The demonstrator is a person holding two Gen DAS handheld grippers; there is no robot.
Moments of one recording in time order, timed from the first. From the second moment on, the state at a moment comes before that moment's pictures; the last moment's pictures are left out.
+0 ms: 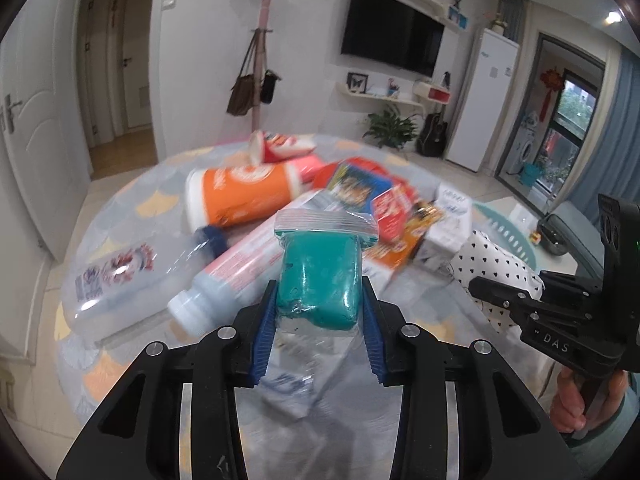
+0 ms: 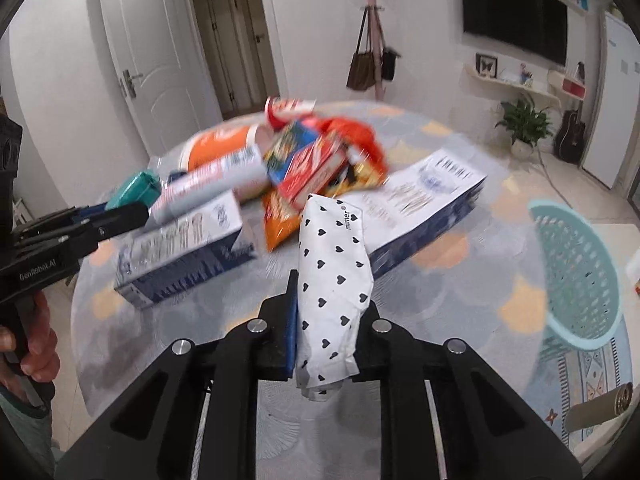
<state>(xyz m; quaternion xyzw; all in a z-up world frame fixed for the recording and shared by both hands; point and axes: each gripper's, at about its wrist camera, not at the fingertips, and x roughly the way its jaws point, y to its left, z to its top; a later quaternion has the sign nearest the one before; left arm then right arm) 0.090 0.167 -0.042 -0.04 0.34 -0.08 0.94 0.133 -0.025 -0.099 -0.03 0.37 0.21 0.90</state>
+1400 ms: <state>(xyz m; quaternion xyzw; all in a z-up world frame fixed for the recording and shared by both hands) 0.263 -0.143 -0.058 0.05 0.39 -0.25 0.89 0.239 -0.278 -0.120 0.02 0.37 -0.08 0.92</state>
